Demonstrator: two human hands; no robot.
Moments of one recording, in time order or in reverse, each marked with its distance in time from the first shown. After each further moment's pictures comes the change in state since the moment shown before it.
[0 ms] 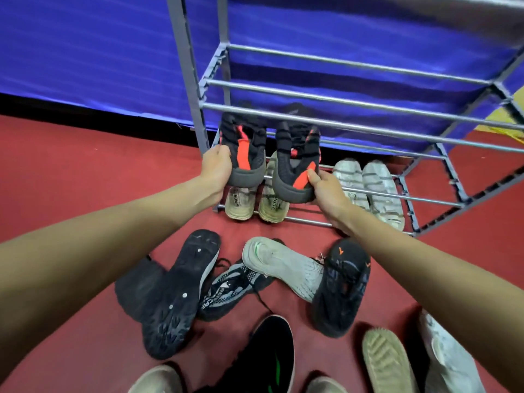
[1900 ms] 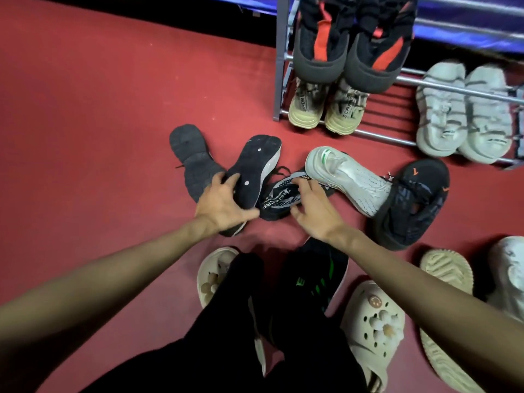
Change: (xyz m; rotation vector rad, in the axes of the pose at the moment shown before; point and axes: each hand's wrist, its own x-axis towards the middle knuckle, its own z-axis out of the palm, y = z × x) left_hand -0.136 -0.172 -0.165 1.082 -0.215 -0.035; right_hand -0.154 0.113 0.116 -0.806 -0.492 -0.178
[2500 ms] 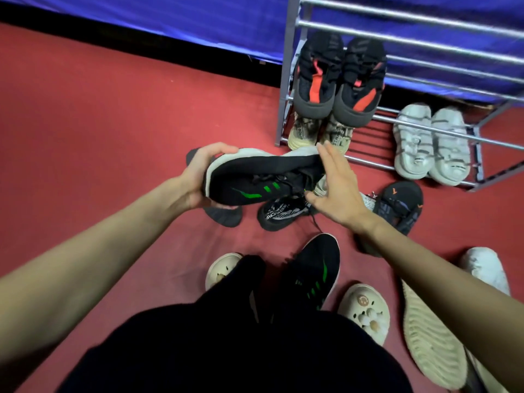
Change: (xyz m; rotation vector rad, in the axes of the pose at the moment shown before) left_hand -0.023 0.027 -0.127 -1.126 -0.518 -0.232; right_hand -0.027 -0.026 -0.080 -0.098 0.339 -0.164
